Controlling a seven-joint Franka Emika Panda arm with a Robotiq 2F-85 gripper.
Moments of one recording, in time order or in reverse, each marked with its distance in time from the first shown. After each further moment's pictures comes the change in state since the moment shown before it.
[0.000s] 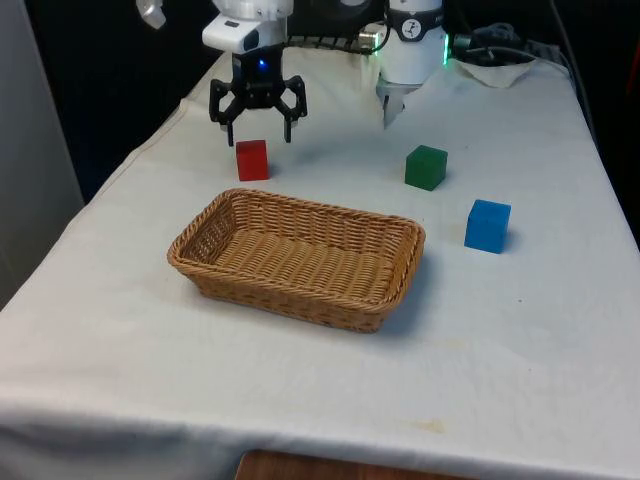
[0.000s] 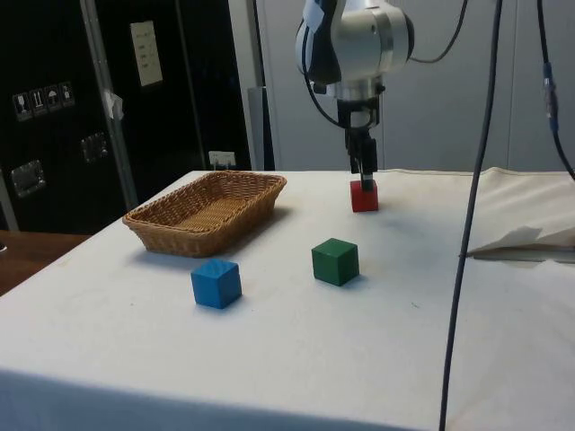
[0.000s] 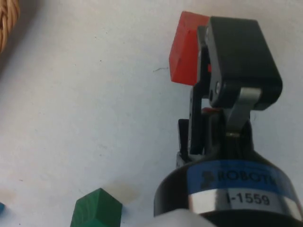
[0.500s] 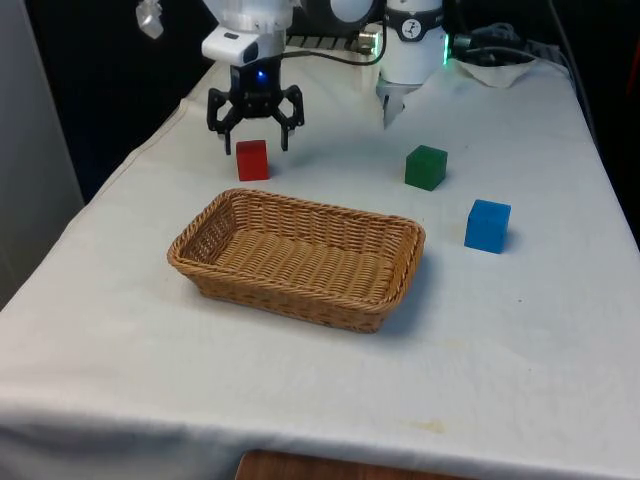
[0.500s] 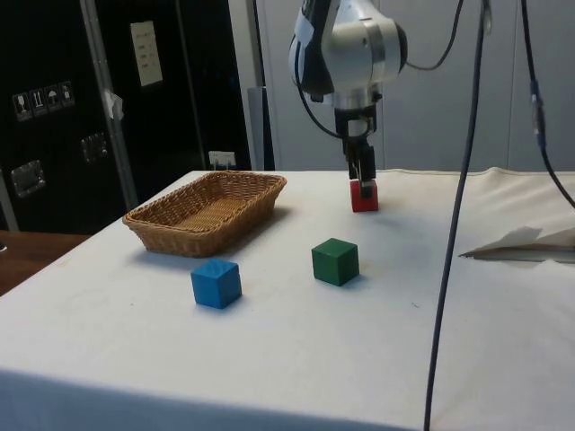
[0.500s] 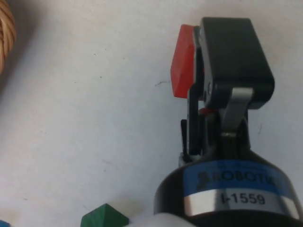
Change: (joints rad) arm -0.006 0.085 0.018 0.037 0.079 -0.013 -0.057
